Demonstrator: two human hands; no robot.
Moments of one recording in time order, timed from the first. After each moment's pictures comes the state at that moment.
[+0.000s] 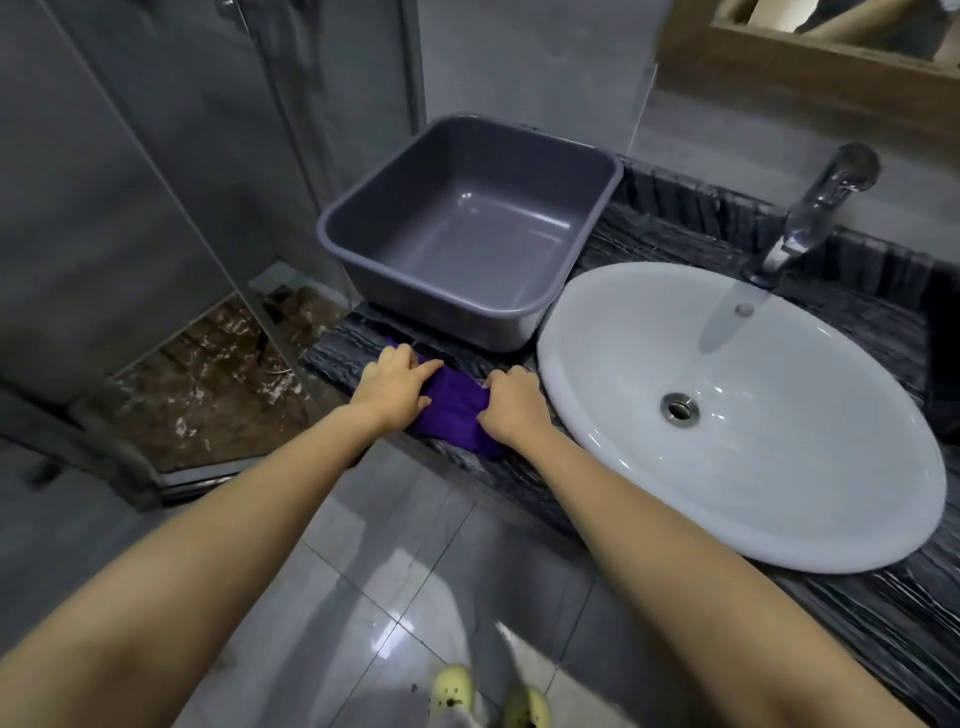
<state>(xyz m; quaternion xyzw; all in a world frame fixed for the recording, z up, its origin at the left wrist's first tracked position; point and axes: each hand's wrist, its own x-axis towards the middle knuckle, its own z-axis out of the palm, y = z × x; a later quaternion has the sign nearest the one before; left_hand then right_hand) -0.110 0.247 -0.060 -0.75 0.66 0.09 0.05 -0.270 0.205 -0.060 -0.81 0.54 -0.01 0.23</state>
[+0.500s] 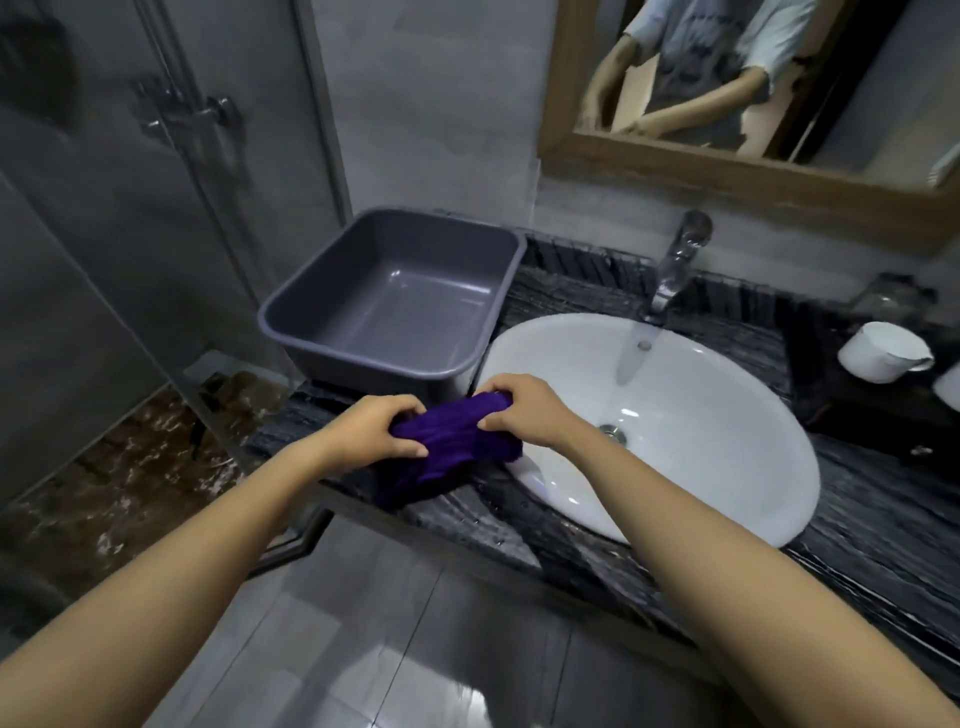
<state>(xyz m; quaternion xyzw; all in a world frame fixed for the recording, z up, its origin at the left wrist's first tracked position) -0.134 0.241 0.016 -0.62 0.72 0.28 -0.14 -0.348 0.194 0.037 -0.75 0.51 -0.15 0.39</state>
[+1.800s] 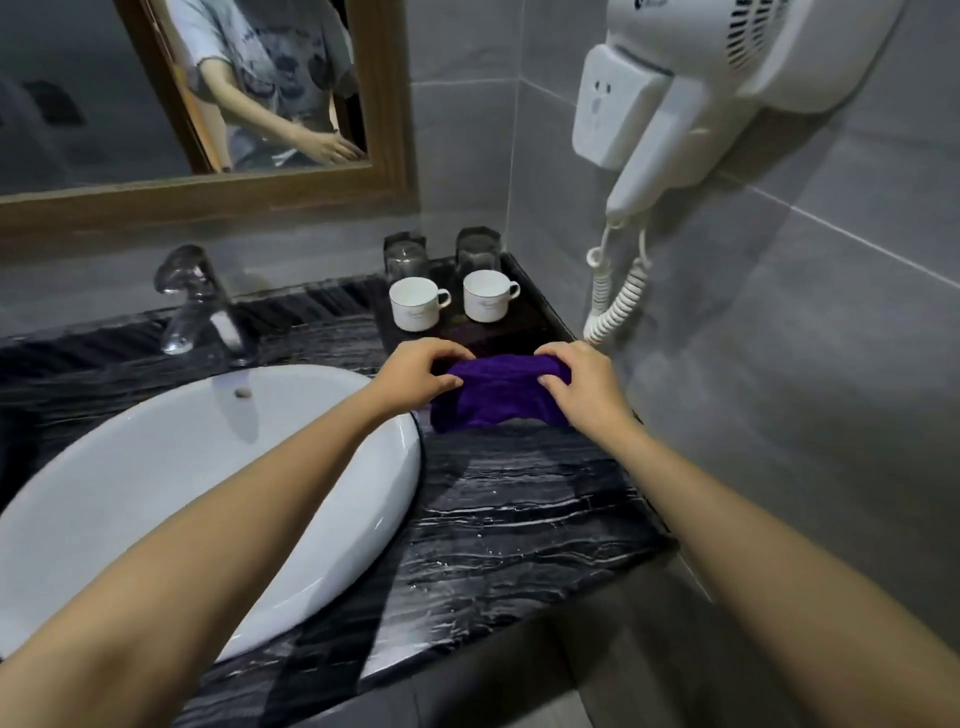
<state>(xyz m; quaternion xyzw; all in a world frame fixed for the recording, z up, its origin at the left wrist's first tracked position) -0.655 0.149 0.059 -0.29 0.90 0.28 -0.15 -0.827 0.288 0.052 -0.51 0.80 -0.32 0.07</state>
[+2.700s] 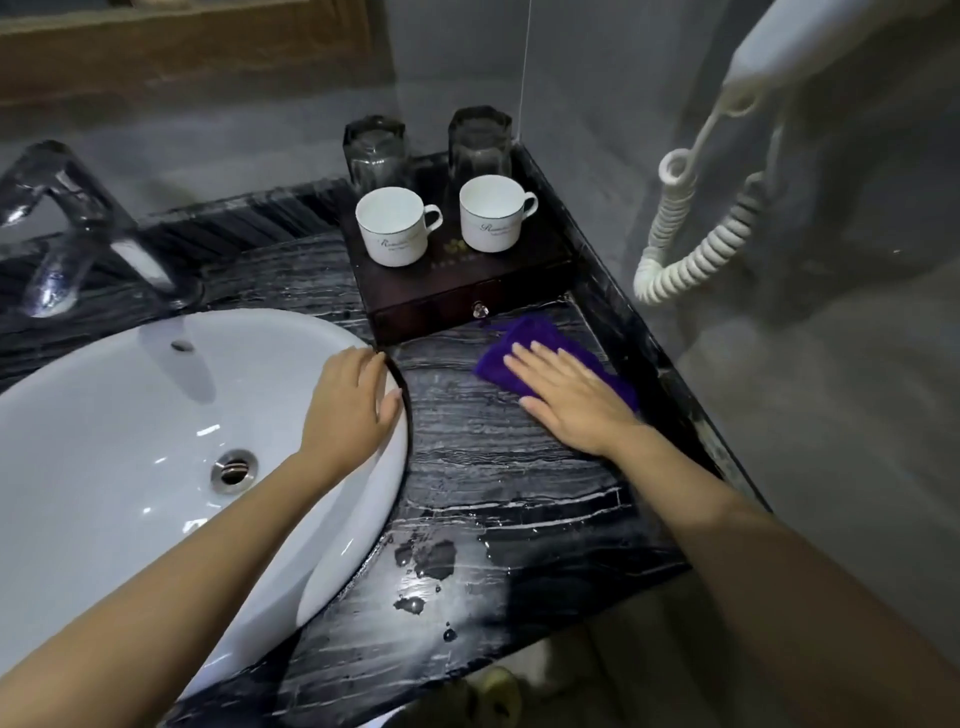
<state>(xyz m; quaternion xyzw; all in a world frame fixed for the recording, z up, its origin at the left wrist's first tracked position) -0.620 0.105 -0.078 -0.41 0.91 0.08 -0.07 -0.878 0.242 -0.088 -0.70 0.70 -0.03 0.11</state>
